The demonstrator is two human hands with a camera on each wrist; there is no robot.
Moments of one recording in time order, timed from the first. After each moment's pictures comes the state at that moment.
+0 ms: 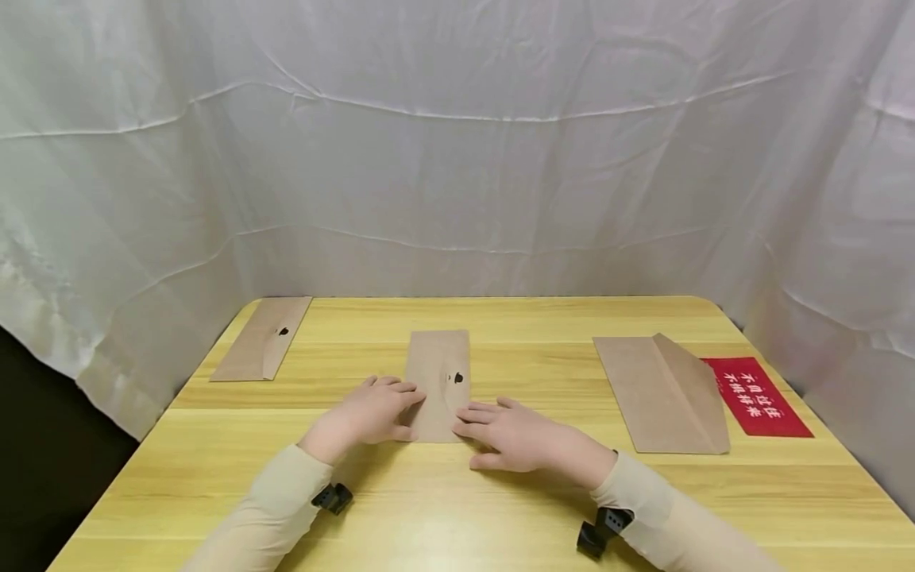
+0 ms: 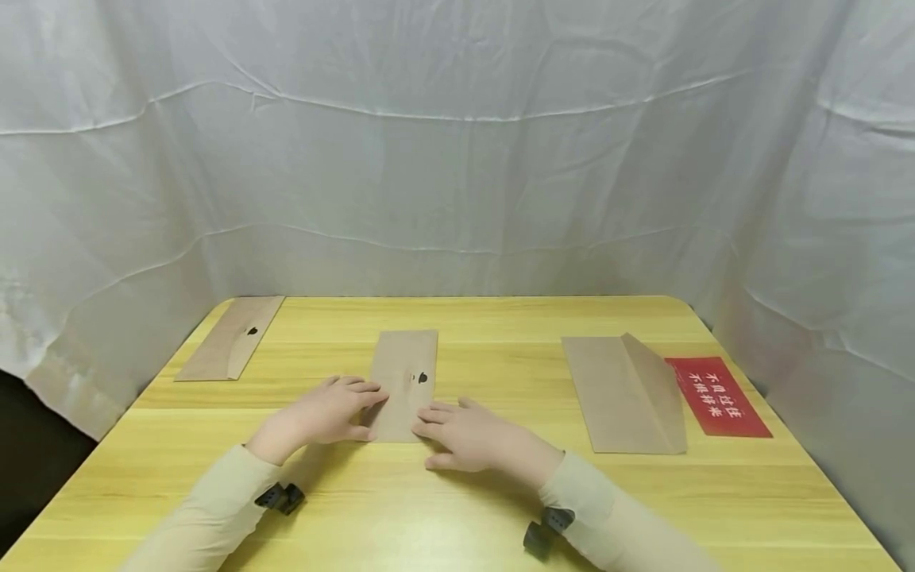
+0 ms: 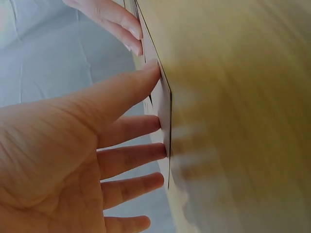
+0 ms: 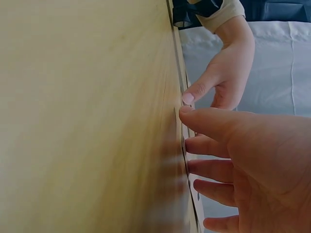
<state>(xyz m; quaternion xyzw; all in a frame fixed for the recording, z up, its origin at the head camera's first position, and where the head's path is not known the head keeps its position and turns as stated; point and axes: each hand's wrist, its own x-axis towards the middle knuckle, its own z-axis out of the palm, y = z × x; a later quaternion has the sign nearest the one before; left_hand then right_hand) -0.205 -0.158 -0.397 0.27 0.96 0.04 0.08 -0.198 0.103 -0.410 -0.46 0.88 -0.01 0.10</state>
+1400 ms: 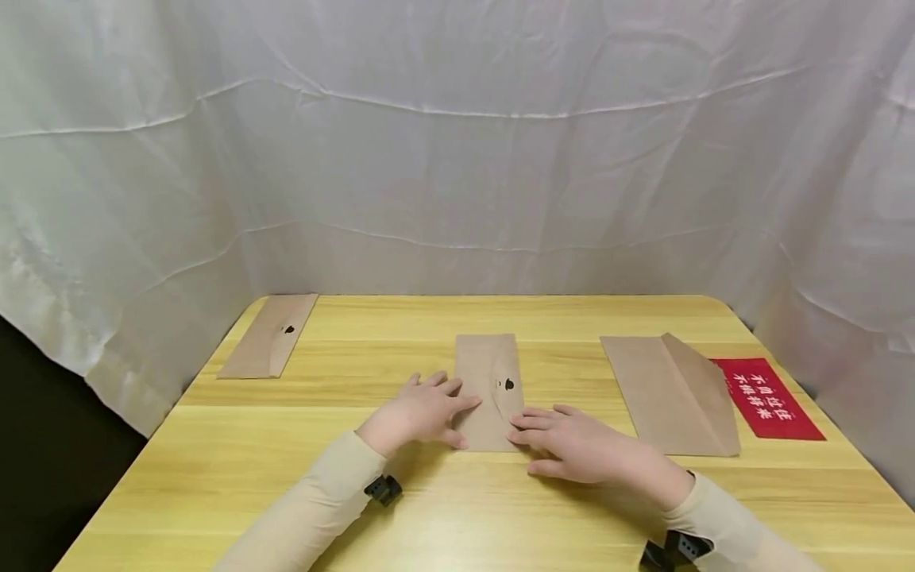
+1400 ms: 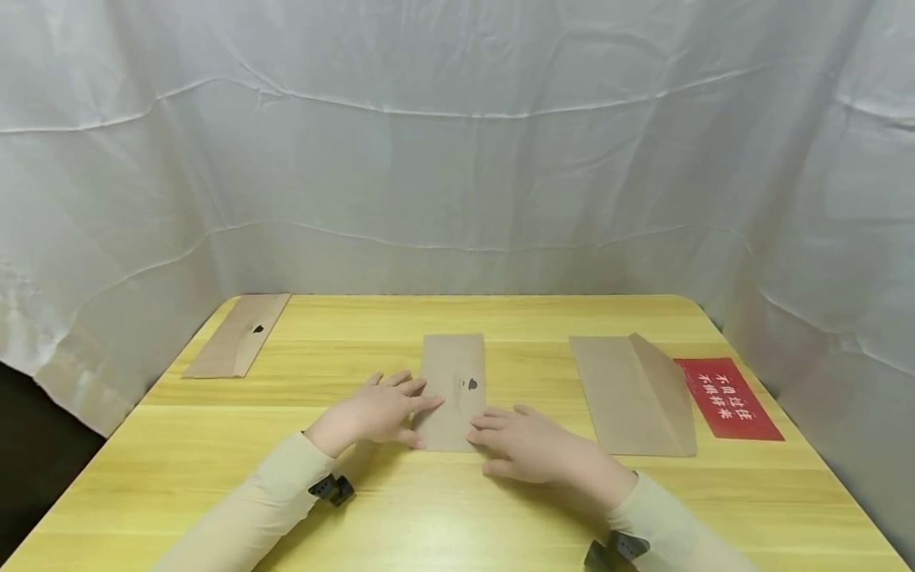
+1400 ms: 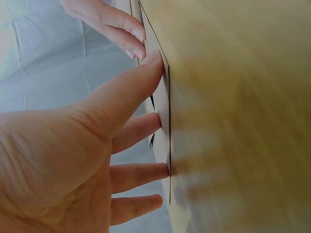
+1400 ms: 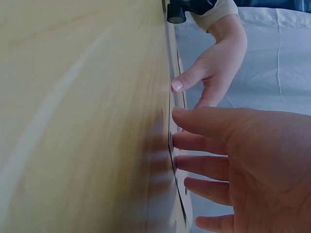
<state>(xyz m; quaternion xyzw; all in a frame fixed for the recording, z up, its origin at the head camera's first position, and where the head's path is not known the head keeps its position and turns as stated) -0.212 -0.097 -0.396 0.27 0.95 -0.03 0.13 -0.184 0.167 -0.405 -0.44 0.90 -0.04 0.08</state>
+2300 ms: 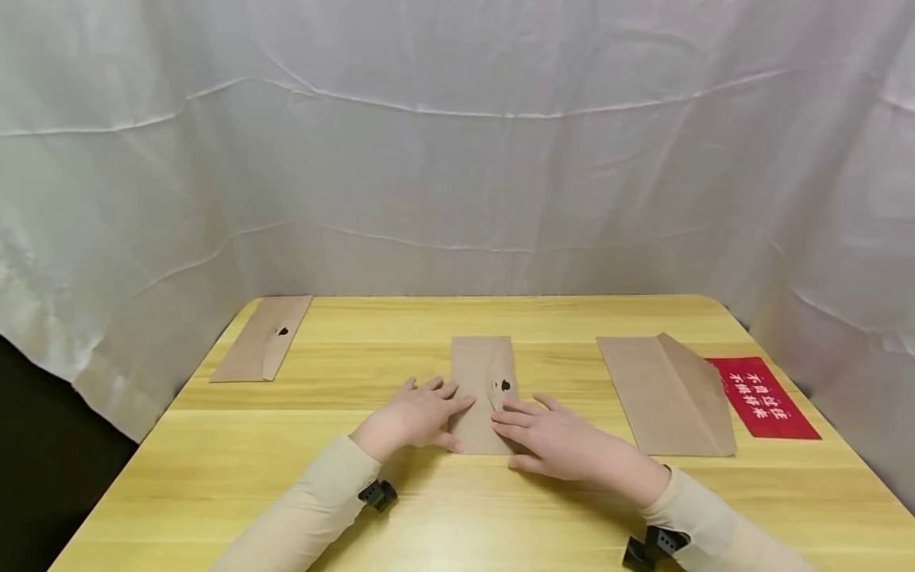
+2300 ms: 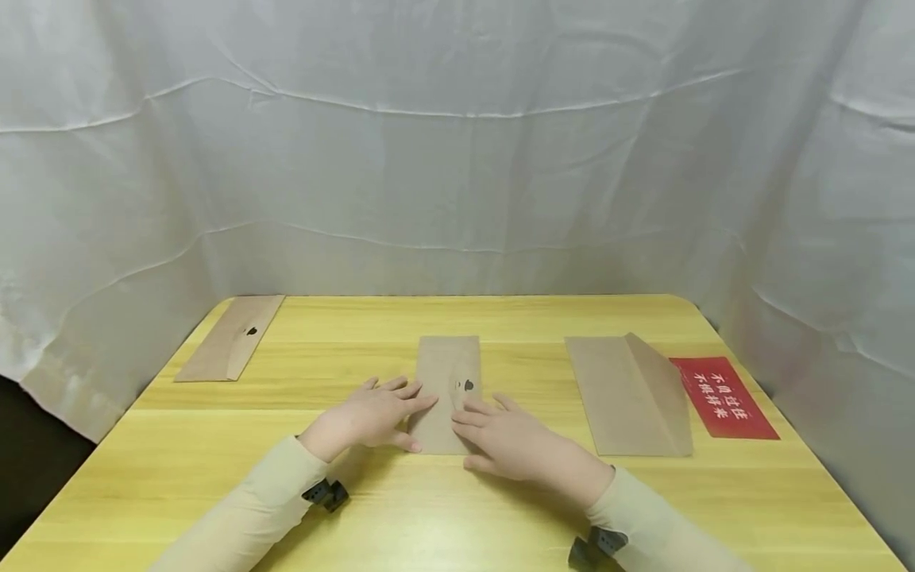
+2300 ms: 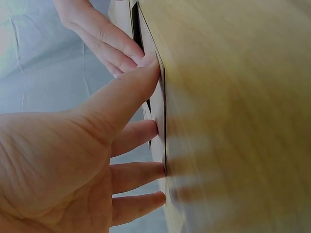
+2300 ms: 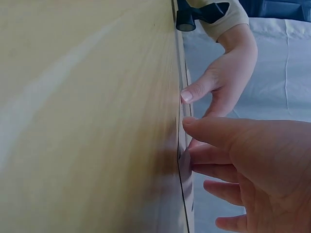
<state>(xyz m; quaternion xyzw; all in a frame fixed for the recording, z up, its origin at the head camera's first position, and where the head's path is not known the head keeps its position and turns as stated) -0.214 -0.096 -0.400 0.26 0.95 -0.03 0.15 -0.189 0.148 -0.408 -0.44 0.90 0.01 0.03</state>
